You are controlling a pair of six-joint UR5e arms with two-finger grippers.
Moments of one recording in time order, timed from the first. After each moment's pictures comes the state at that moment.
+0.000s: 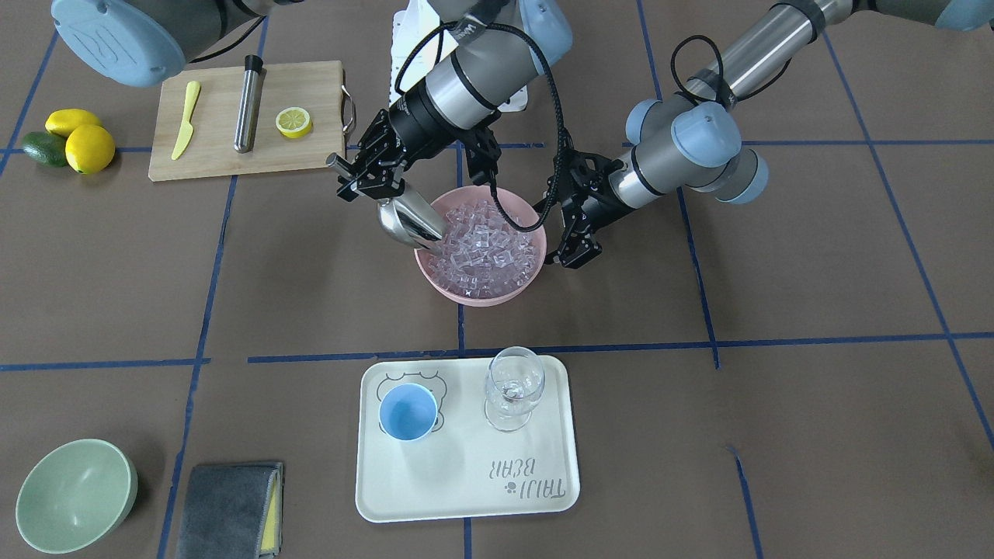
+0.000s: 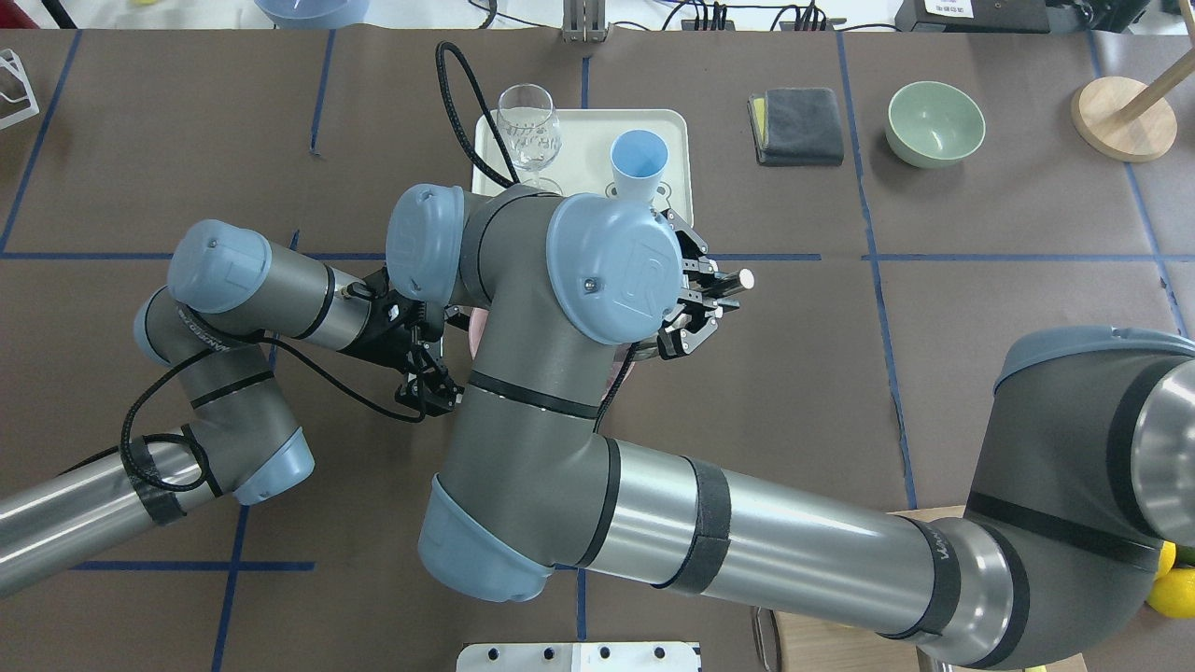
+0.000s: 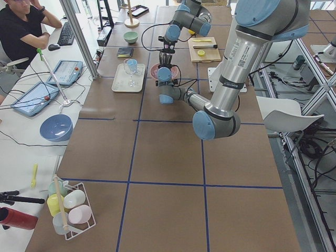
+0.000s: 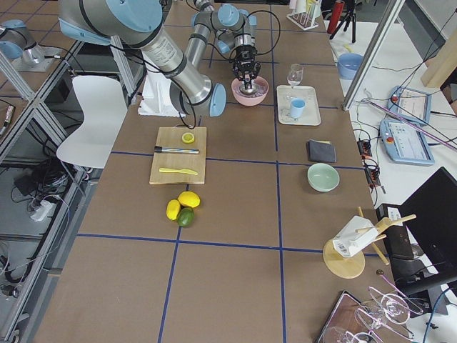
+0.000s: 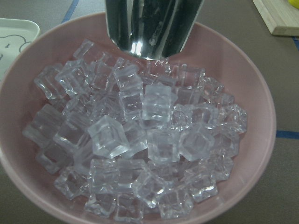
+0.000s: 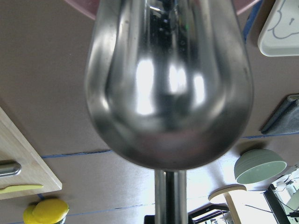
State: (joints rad) left arm -0.62 -2.04 -1.42 -2.65 -2.17 0.01; right arm 0.44 -0.46 1.53 -2.64 1.38 -0.37
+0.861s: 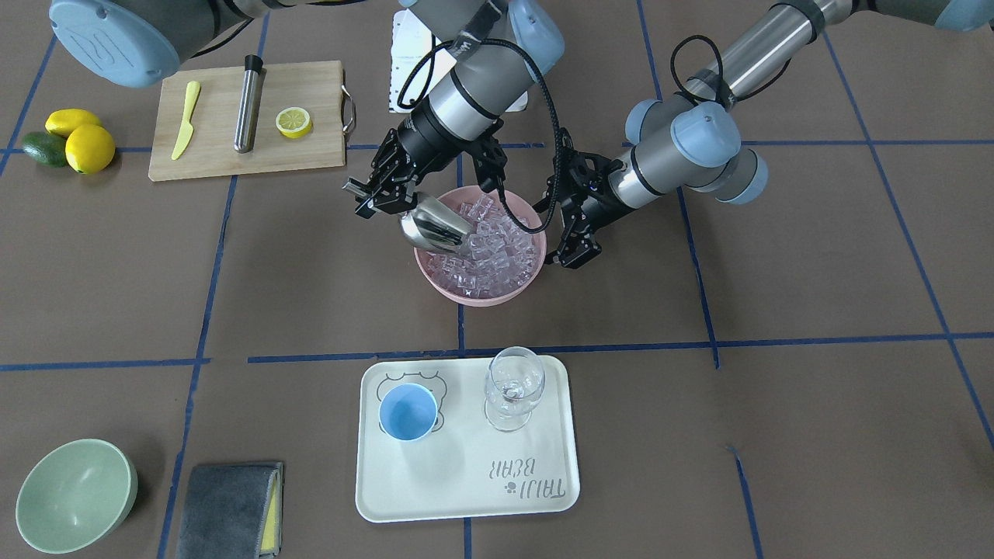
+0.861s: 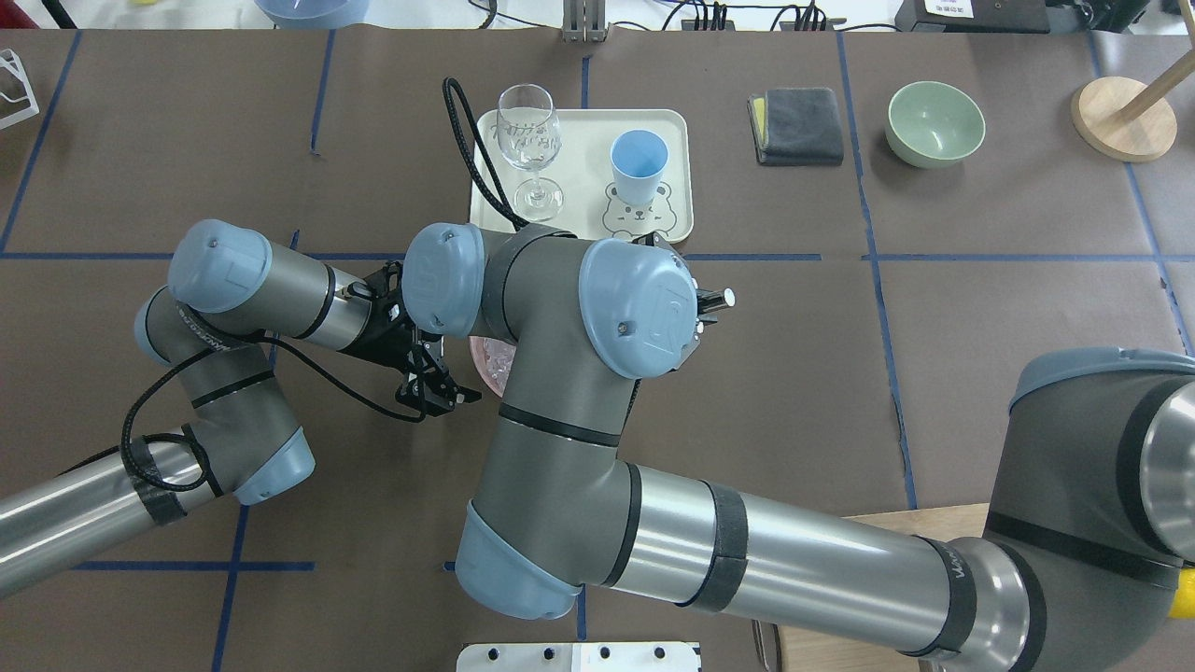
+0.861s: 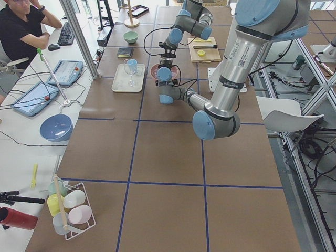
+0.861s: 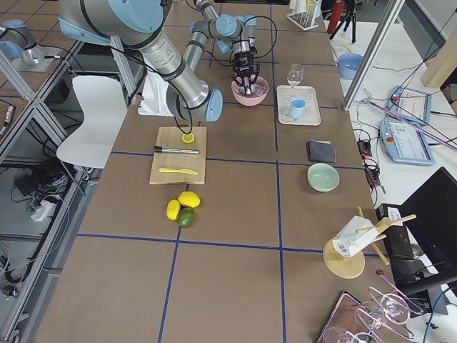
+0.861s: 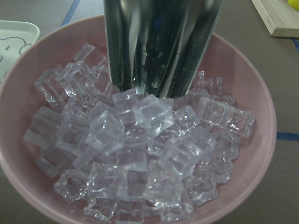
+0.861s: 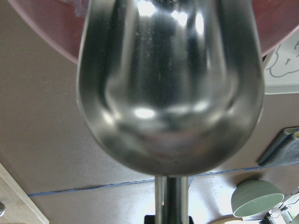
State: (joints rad) left arm -0.62 -2.04 -1.42 -2.65 -2.17 0.01; right arm 0.41 -0.53 1.54 -2.48 1.37 -0.36
